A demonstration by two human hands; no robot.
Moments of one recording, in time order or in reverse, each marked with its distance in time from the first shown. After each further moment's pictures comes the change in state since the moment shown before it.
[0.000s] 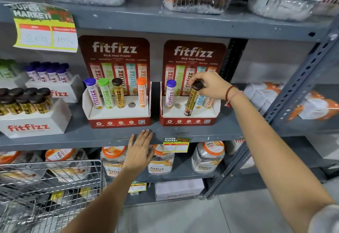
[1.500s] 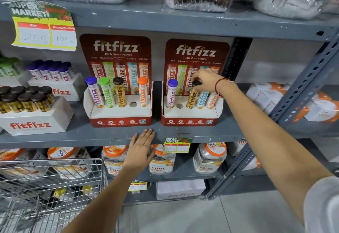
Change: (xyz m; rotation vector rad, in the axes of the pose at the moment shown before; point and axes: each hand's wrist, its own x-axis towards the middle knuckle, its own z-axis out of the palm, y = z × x) left_hand 0.003 0.001 -0.001 0.038 -0.079 -0.014; right_hand 0.045 0.023 0.014 -0.248 -0.102 0.032
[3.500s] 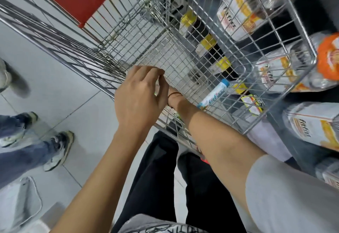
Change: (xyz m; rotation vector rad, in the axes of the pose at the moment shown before) left_hand -0.327 -0.153 -0.019 0.022 0.256 -1.186; right_hand -0.134 -0.510 0.538 0.063 -0.943 -1.013
